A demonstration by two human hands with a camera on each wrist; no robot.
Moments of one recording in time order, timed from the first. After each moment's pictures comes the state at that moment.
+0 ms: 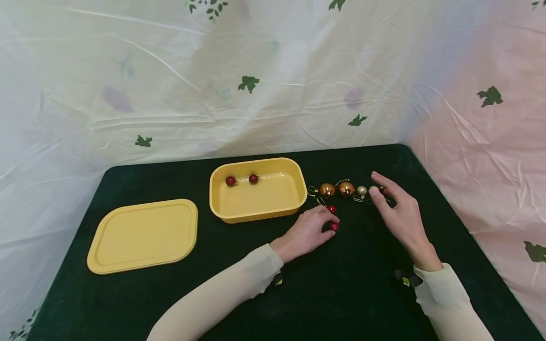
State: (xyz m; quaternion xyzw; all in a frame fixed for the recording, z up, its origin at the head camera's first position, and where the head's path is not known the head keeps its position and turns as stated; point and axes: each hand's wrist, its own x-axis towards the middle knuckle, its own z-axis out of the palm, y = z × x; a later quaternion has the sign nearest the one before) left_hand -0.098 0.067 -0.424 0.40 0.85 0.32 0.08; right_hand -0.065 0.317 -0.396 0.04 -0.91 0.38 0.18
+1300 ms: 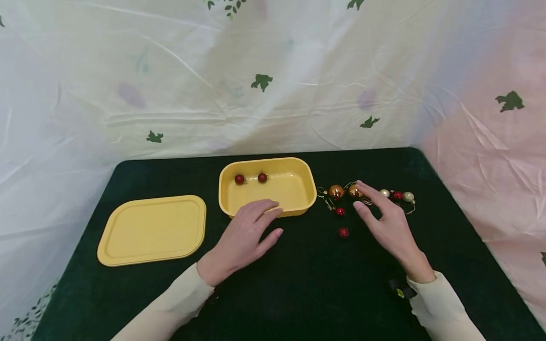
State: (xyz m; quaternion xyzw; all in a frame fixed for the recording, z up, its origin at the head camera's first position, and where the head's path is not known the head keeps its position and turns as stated) left_hand -0.074 -0.084 -0.399 0.40 0.88 0.23 -0.14; right_hand -0.060 0.273 -0.400 0.12 -0.91 0.38 0.13
